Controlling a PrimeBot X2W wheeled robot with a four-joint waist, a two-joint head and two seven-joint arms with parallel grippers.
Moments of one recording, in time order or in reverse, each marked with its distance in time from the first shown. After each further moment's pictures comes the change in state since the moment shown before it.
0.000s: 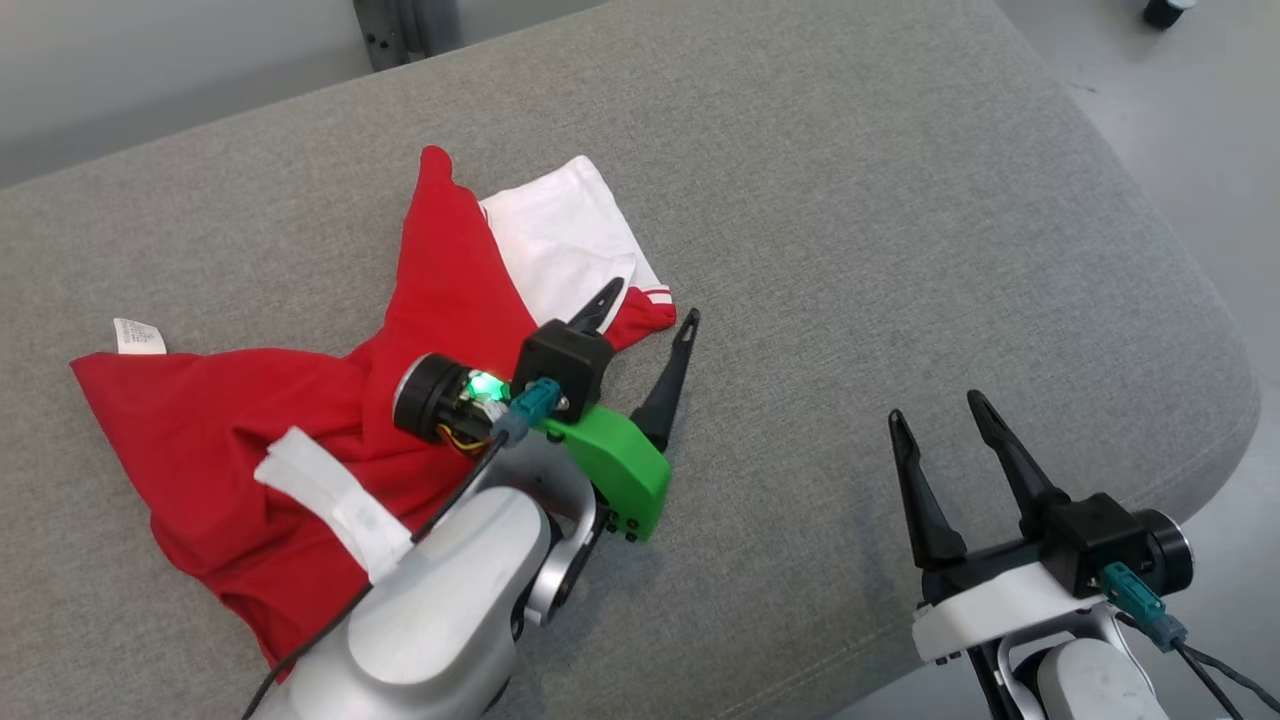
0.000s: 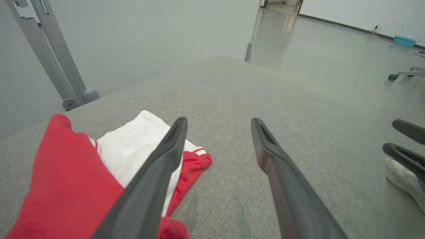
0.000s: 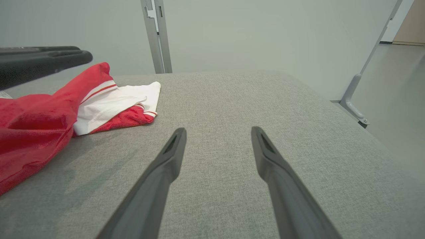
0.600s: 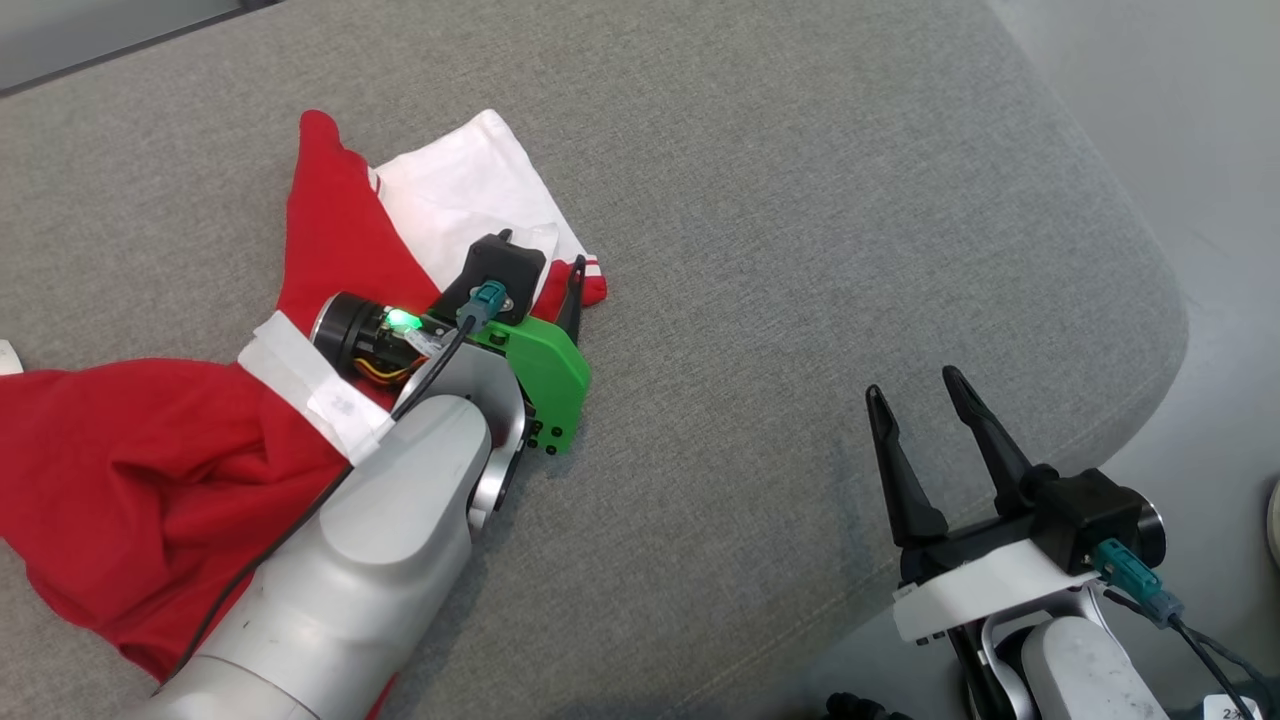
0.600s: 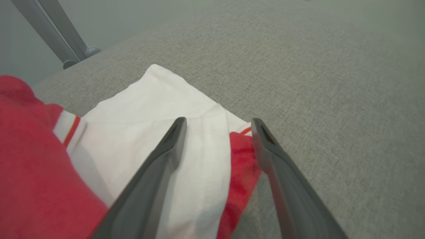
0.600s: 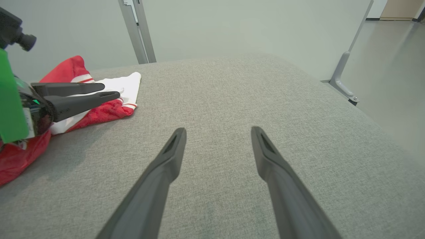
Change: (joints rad) left arm -0.204 -0.027 0.011 0.401 0.014 -0.010 0.025; right arm -0.053 0.001 0.049 0.005 0.087 0.000 0.000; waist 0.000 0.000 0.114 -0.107
